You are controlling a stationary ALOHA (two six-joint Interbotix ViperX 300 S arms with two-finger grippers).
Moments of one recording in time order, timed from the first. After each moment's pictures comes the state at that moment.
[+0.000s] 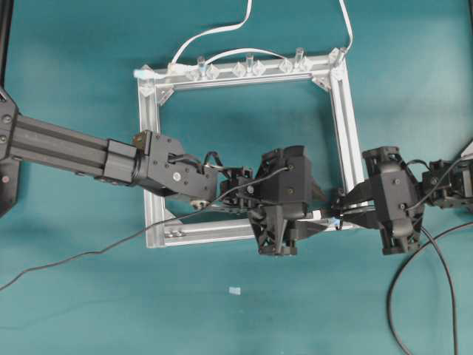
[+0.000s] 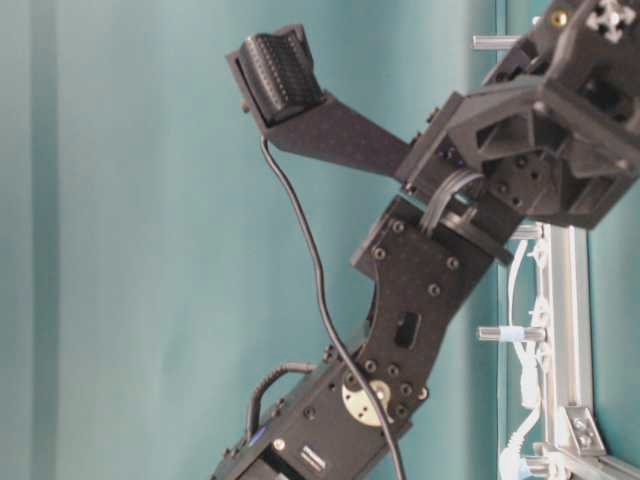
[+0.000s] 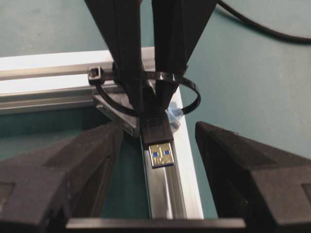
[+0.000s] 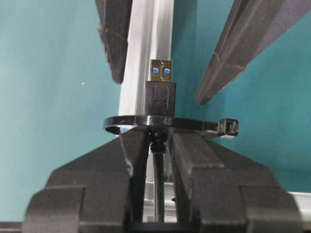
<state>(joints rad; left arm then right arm) -0.10 0.46 0.21 -0.07 -0.16 -0.01 0.22 -0.26 1.14 0.42 -0.21 -0.23</state>
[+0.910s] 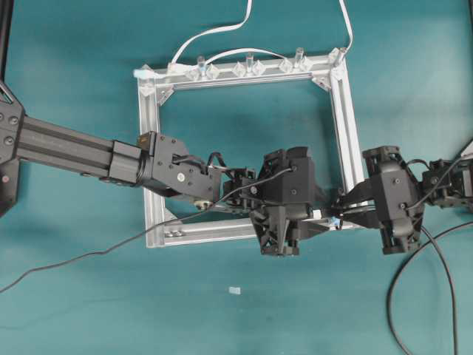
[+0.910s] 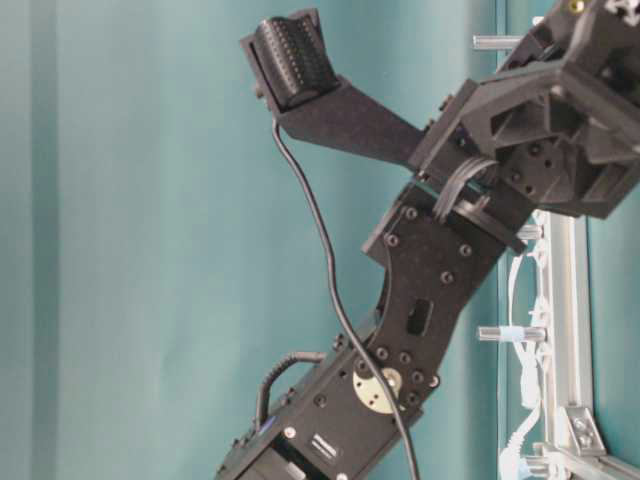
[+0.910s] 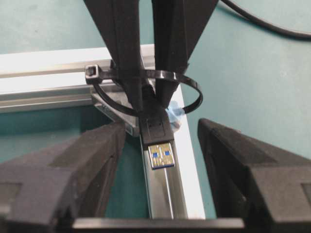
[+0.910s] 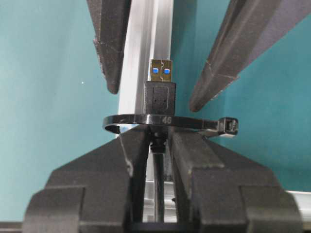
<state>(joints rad) -0.10 0.48 0.19 -0.07 -0.15 -0.01 0.22 -0.26 1.14 0.42 -0.21 -0.23</state>
